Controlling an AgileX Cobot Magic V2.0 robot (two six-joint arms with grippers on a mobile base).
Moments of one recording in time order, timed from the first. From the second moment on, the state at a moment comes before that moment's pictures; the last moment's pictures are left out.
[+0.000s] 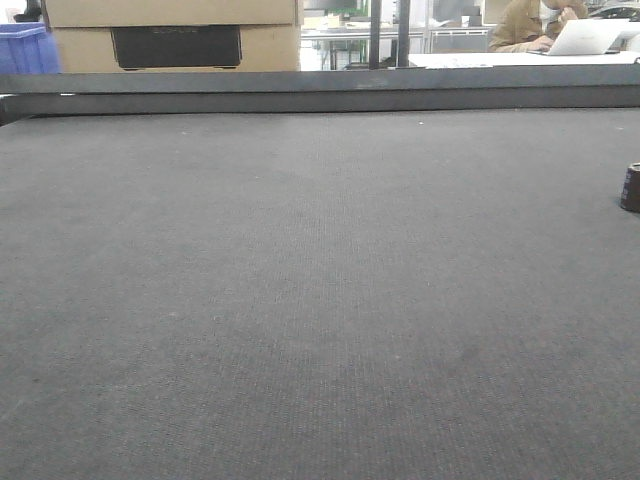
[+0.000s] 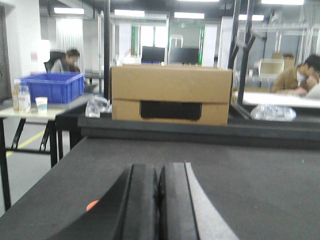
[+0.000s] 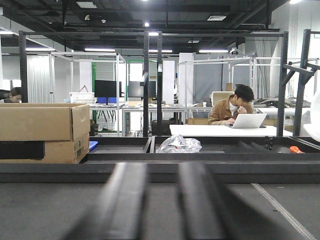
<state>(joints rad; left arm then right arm) -0.05 0.15 -0.48 0.05 0.29 -0.05 -0.01 0.12 -0.49 0.13 0.19 -0.07</state>
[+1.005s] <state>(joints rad) -0.06 0.52 -0.70 0.03 0.43 -0.05 -0.01 1.28 -0.36 0.10 -0.60 -0.07</state>
